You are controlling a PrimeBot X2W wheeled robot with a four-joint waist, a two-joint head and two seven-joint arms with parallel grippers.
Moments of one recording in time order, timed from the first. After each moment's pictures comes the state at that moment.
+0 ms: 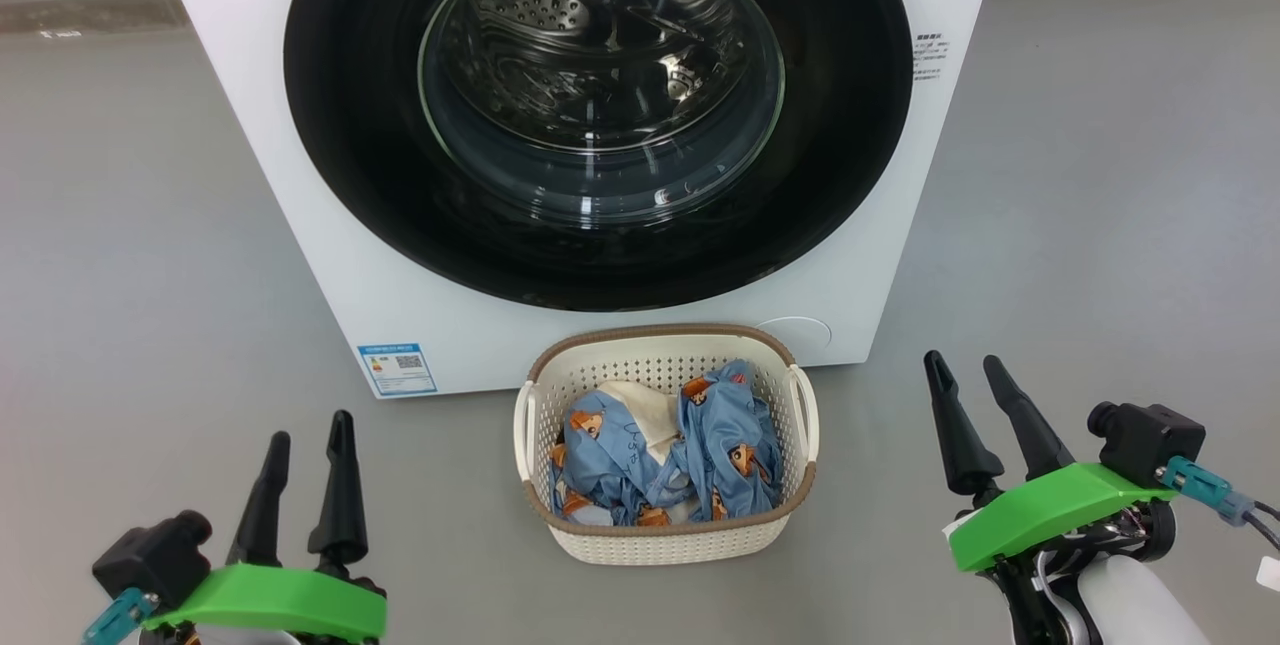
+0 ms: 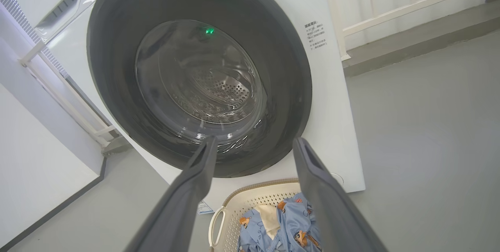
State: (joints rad) left arm -0.17 0.08 -0.07 0.35 -0.64 -0.12 -0.18; right arm -0.20 -0.10 0.15 0.38 0.61 0.12 -0.18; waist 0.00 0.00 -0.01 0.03
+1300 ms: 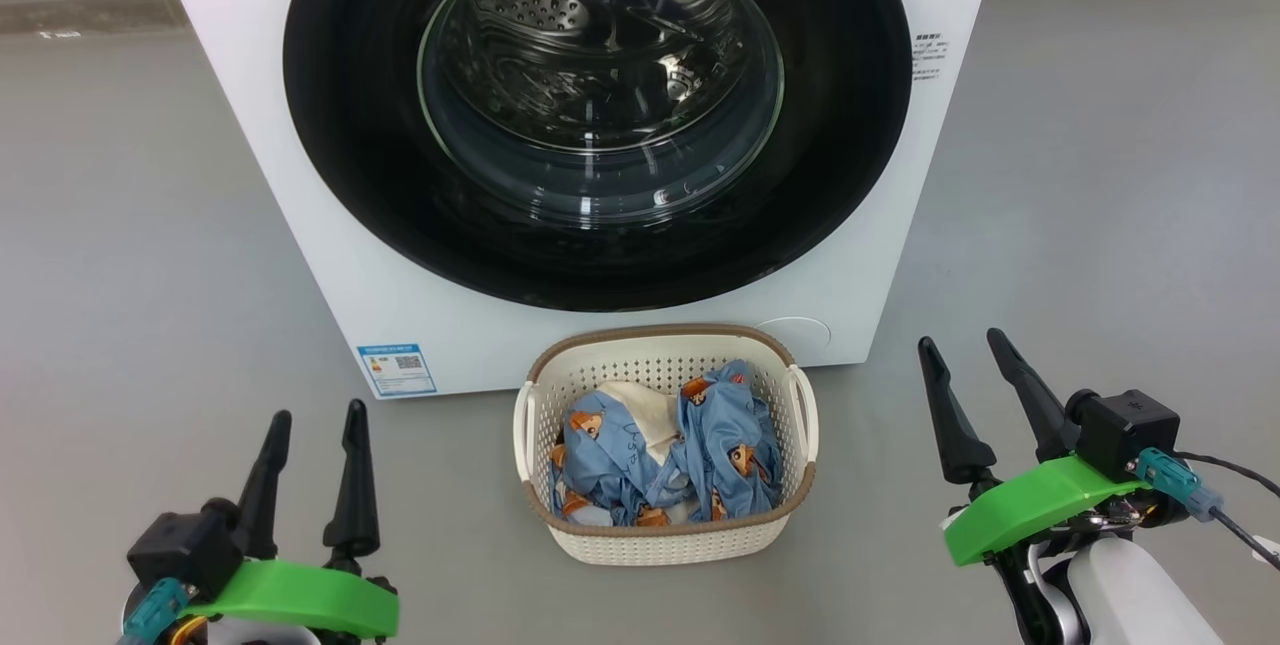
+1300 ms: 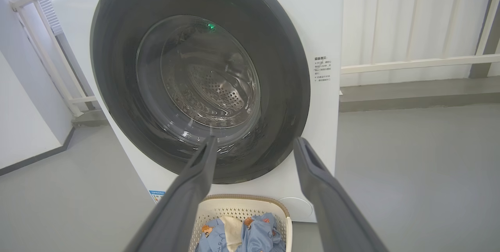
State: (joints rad) left arm -0.19 0.08 -0.07 0.37 -0.39 -0.13 -0.25; right arm -0.24 -0.11 0.15 0.42 0.36 0.12 -0.25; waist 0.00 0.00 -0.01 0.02
